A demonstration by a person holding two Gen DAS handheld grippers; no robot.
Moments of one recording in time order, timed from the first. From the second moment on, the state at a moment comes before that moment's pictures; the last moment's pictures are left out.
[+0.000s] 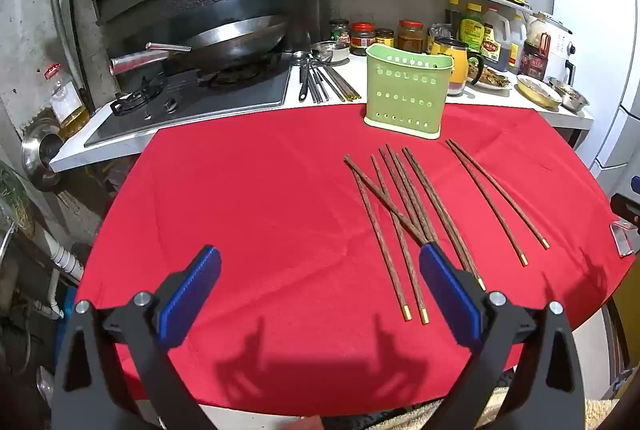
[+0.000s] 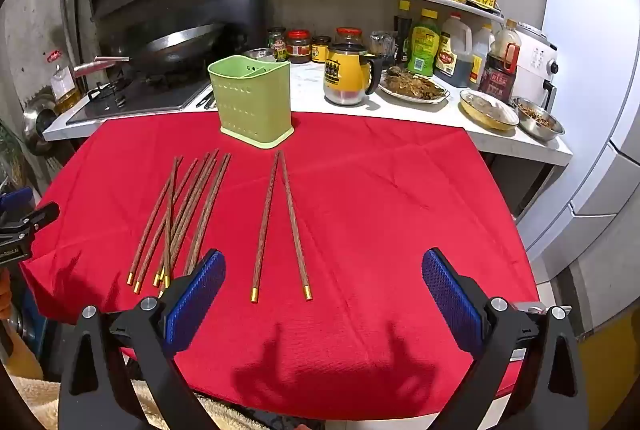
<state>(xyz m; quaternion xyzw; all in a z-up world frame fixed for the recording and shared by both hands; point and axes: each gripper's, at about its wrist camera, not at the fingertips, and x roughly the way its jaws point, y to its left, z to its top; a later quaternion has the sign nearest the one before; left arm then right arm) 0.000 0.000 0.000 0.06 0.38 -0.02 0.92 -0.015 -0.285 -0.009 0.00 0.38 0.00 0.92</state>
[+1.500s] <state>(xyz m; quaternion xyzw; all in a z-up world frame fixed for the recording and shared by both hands) 0.006 0.009 0.002 0.06 0.38 -0.02 0.92 -0.012 -0.285 -0.006 0.00 0.38 0.00 0.93</state>
